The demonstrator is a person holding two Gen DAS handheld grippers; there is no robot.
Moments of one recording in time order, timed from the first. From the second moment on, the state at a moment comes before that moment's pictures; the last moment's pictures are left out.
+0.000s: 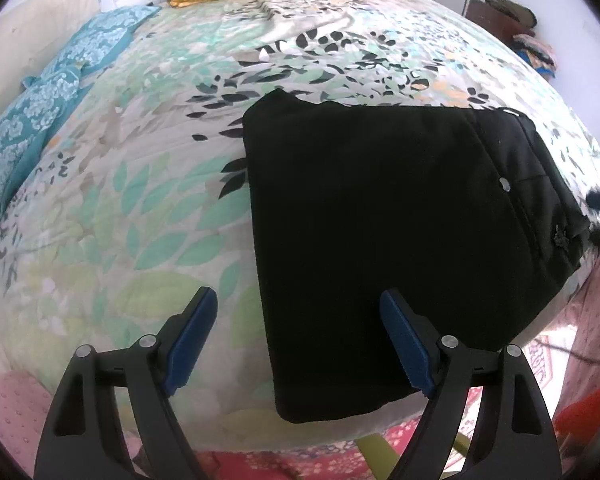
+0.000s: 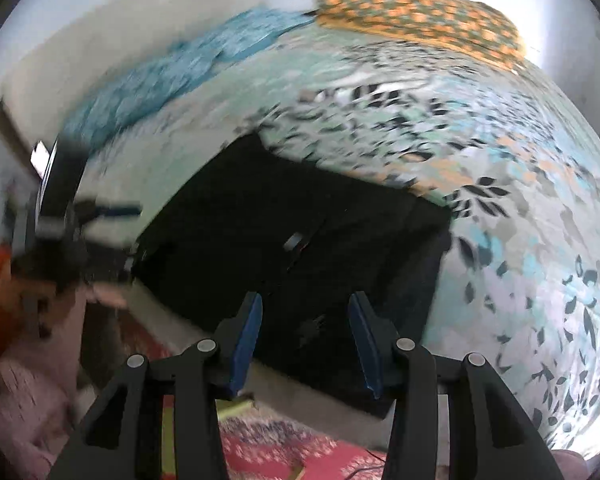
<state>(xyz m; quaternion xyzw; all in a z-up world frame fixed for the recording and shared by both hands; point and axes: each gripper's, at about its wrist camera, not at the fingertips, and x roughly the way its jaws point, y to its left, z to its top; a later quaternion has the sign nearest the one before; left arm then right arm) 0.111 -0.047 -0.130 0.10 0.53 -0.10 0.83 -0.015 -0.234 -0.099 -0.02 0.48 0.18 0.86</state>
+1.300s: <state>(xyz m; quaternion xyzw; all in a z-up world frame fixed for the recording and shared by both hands) 0.182 -0.011 -0.171 -0.14 0.63 -0.22 0.73 0.040 -0.345 -0.193 0.30 0.55 0.22 0.75</state>
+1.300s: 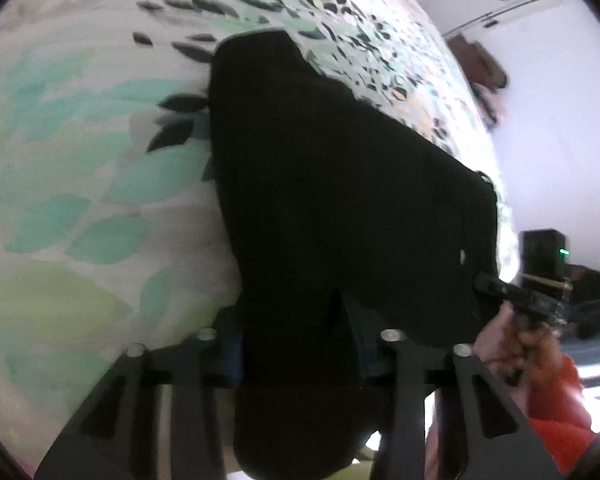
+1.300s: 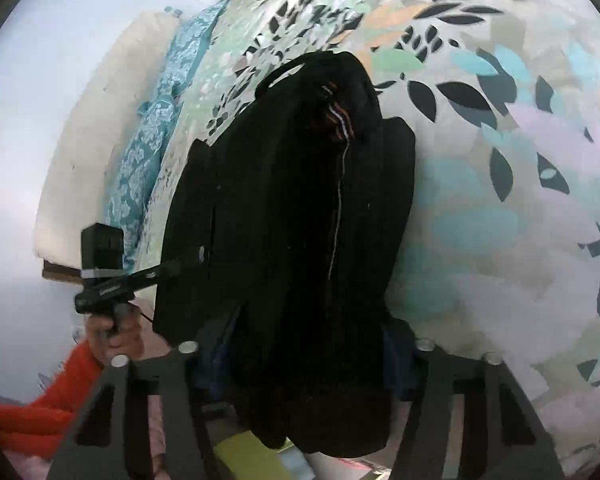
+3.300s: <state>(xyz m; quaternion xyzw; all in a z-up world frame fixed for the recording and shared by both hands) 0.108 -0.054 -0.058 0.06 0.49 -0.05 0.87 -0.019 -0.218 -0.036 0.01 0.42 -0.09 0.90</state>
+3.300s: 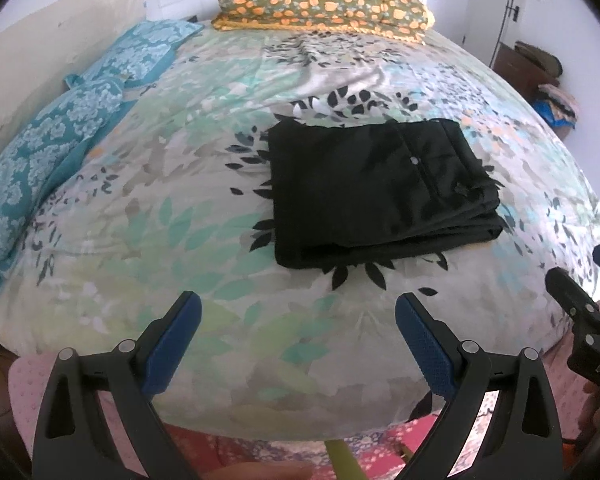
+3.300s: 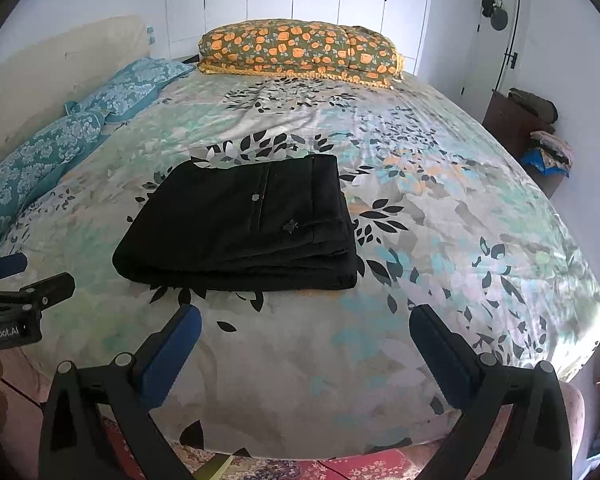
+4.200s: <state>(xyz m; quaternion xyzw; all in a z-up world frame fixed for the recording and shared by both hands) 0.107 -0.050 -0.065 0.05 0.50 -0.06 0.86 -0.017 -0.203 -0.043 -0.02 0.44 -0.08 0.90</state>
